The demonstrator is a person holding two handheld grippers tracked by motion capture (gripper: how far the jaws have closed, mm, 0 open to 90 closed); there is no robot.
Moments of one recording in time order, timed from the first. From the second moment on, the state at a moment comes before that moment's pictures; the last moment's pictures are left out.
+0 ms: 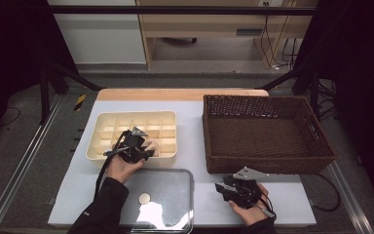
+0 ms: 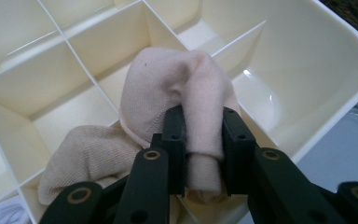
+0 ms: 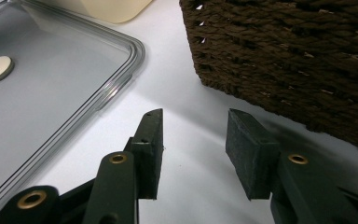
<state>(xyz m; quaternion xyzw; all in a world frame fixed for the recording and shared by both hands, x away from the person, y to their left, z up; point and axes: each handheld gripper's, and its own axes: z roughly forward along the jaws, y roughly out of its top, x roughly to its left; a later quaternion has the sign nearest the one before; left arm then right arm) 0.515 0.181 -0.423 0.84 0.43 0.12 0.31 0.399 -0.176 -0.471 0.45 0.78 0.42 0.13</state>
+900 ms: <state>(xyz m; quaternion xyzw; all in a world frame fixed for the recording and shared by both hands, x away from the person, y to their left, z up) 0.505 0.193 -0.421 0.83 0.42 0.16 0.32 0.400 -0.176 -0.471 0.45 0.78 0.42 0.12</state>
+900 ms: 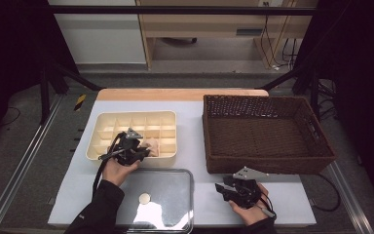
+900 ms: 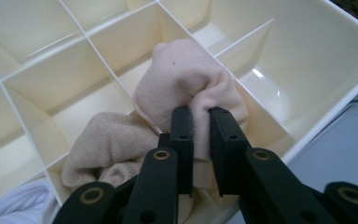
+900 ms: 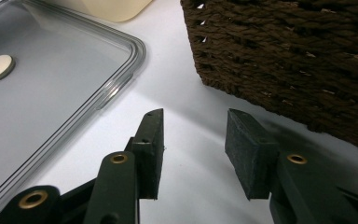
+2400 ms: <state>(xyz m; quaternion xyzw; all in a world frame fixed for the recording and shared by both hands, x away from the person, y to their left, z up) 0.502 0.195 -0.400 0.81 0.39 0.18 0.40 0.404 -0.165 -0.466 0.43 0.78 0.43 0.13</state>
